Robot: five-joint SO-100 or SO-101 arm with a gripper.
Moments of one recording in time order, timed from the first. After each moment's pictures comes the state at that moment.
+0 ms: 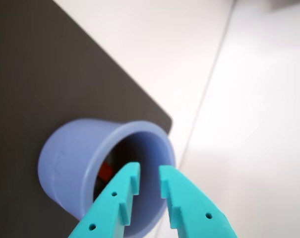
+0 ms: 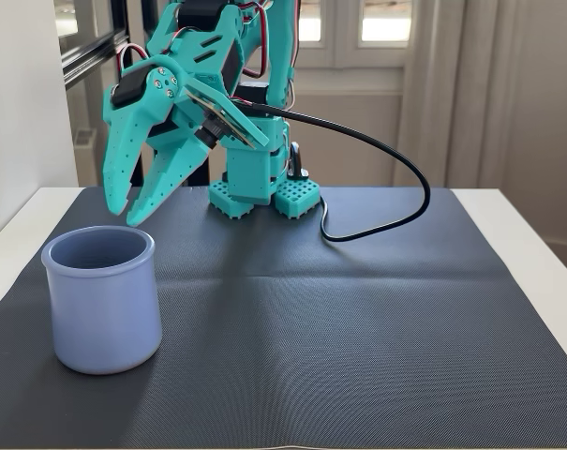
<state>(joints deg) 13.8 123.4 139.1 16.3 27.9</state>
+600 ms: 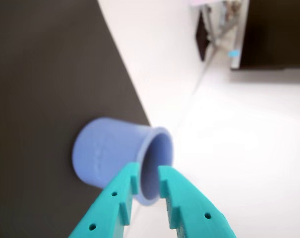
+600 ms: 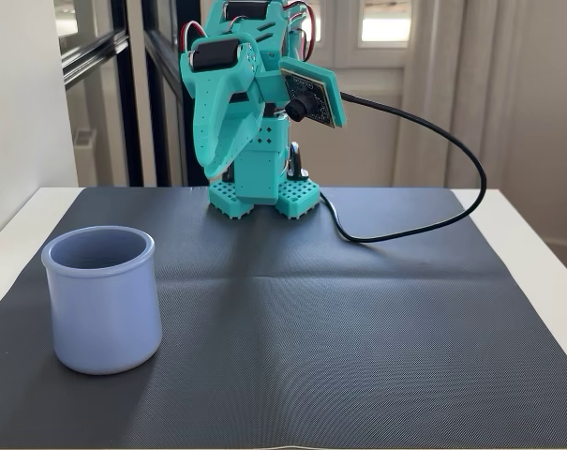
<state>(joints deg) 4.9 166.8 164.8 27.9 14.0</state>
